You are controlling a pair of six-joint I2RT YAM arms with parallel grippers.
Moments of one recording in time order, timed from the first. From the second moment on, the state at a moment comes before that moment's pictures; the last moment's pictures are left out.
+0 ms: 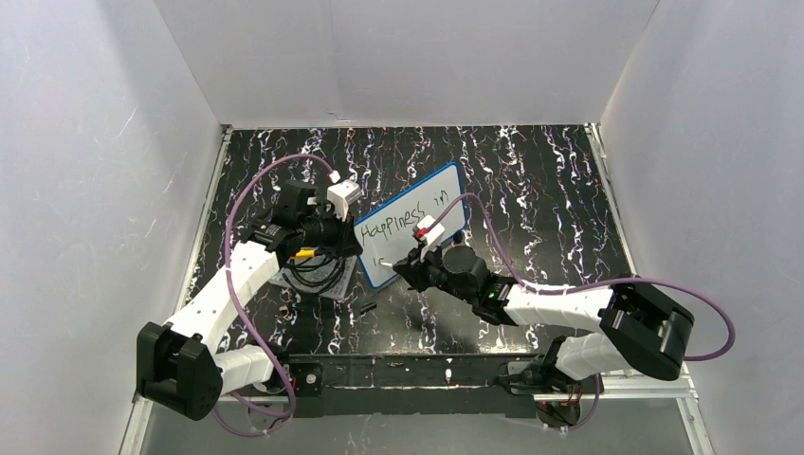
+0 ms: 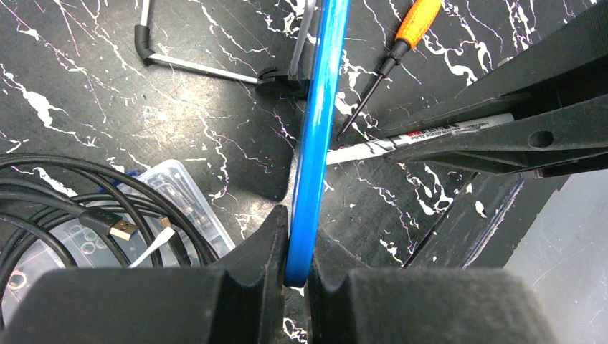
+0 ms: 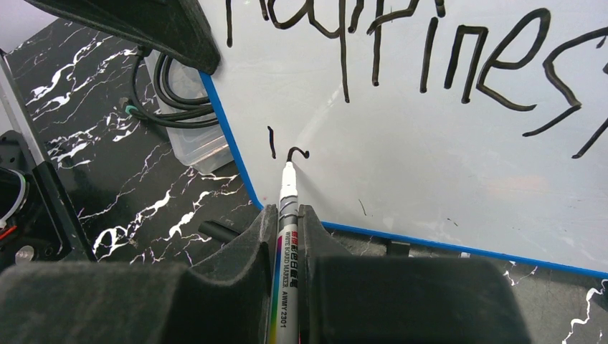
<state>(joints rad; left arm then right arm) -0.37 1.17 0.91 -0.55 0.54 0.05 1.06 1.34 0.54 0.55 0.09 0.24</state>
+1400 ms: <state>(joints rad) -0.37 1.17 0.91 -0.55 0.53 0.06 1.06 1.32 0.55 0.52 0.15 0.23</state>
